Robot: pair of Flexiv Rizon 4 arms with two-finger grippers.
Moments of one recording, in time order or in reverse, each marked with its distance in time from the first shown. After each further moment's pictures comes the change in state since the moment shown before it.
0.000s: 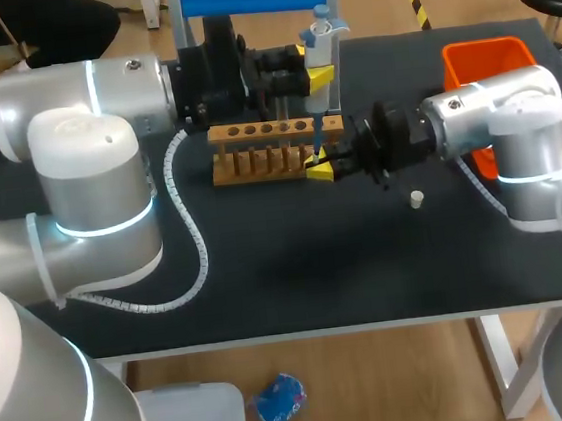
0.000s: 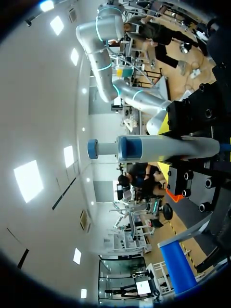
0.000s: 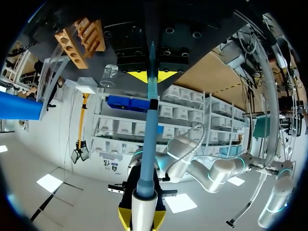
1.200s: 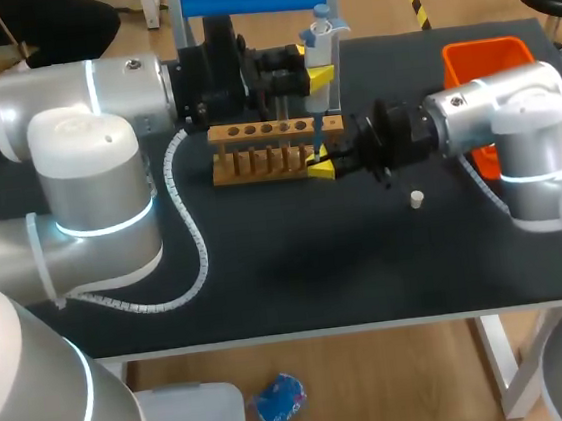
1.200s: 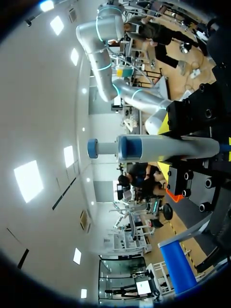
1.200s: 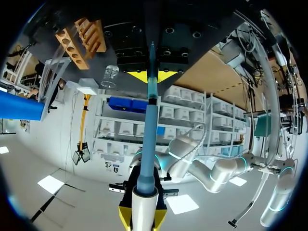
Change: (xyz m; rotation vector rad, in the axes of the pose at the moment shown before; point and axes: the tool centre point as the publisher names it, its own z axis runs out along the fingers) left arm 0.000 0.000 0.000 0.000 0.000 0.000; right arm 0.000 0.006 -0.002 0.006 -0.018 0.016
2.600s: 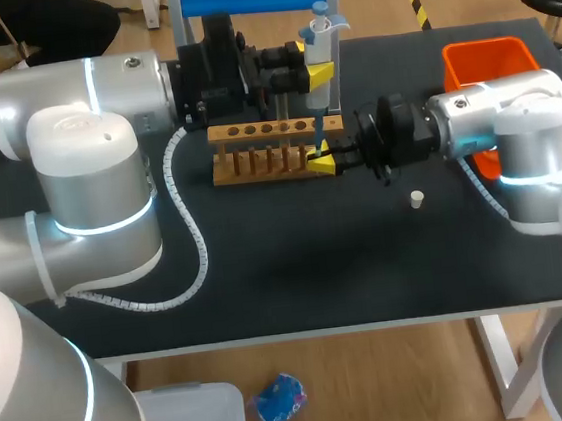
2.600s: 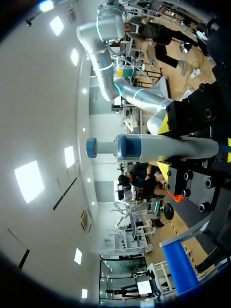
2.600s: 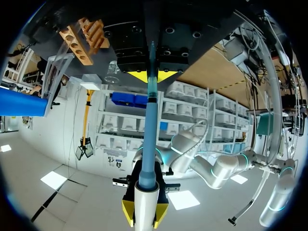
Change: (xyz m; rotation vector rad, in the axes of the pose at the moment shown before) left arm 0.000 -0.003 0.000 0.002 0.000 0.002; right arm -0.004 0.008 -0.002 -0.041 -0.021 -0.016
